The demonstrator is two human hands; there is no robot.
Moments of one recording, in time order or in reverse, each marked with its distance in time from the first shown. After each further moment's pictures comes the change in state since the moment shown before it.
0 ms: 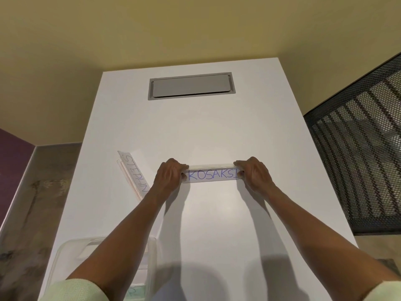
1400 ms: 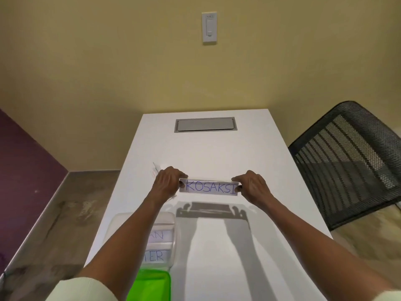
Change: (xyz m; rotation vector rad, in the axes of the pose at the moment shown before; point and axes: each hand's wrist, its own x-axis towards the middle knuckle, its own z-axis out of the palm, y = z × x) left_hand -0.130 0.073 -0.162 0.124 0.068 -0.069; right_hand -0.118 -0.122 -0.117 -0.128 0.125 -0.128
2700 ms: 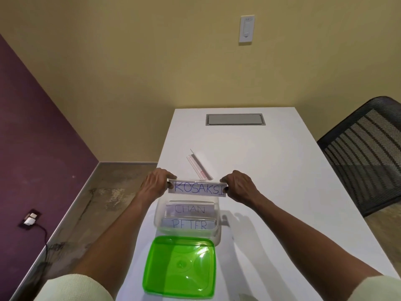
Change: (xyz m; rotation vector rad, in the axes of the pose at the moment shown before) left_hand -0.150 -0.141 -0.065 -0.025 -0.064 -0.213; right_hand -0.039 -0.200 0.035 -0.130 -0.106 -0.198
